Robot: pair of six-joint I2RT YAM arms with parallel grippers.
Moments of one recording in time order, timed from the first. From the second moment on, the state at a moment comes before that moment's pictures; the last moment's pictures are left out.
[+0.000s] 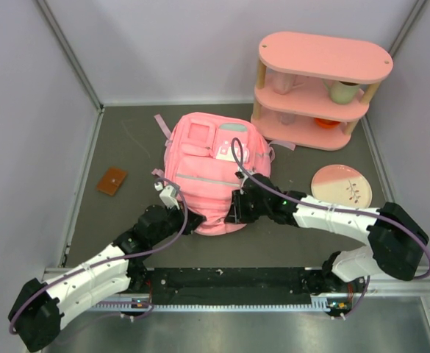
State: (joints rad) left arm -0.73 0.68 0.19 0.15 0.07 -0.74; right arm 0.93 1.37 0.77 -0.16 -0.15 0.75
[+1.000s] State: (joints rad) left arm -0.73 0.71 0.19 0.17 0.08 -0.75; right arm 0.98 1.42 0.85 -0.17 -0.20 0.69
